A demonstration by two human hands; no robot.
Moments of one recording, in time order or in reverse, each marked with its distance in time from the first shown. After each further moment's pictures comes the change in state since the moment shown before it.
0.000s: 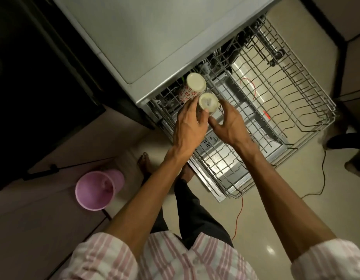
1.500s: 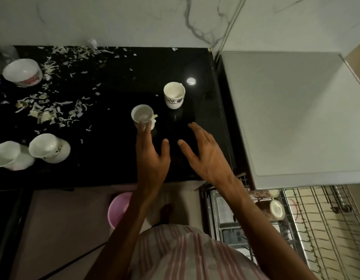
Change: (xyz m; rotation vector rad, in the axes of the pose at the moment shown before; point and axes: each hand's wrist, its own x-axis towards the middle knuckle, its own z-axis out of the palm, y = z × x) left_hand -0.122 -0.097 -0.350 -0.089 1.042 -0.072; right_hand -0.041 -0.405 0.068 -0.031 -0.201 -0.766
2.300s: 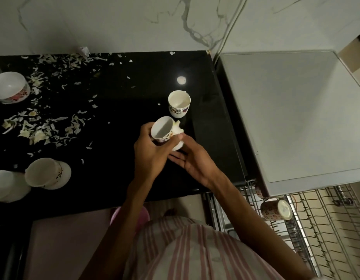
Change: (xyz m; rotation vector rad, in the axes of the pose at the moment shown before) left_hand 0.074 -0.016 -0.013 -0.192 -0.183 -0.251; right_hand 0.060 -0.007 0.059 1.438 -0.221 0.582
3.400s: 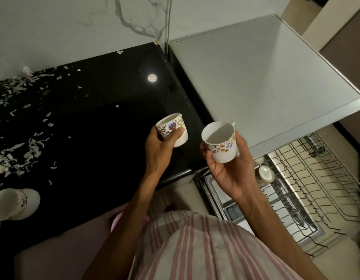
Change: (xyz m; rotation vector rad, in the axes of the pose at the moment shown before) left_hand -0.033 0.008 0.091 -0.272 -0.317 -0.096; right_hand -0.140 -0.016 -0.071 0.691 0.110 -0.298
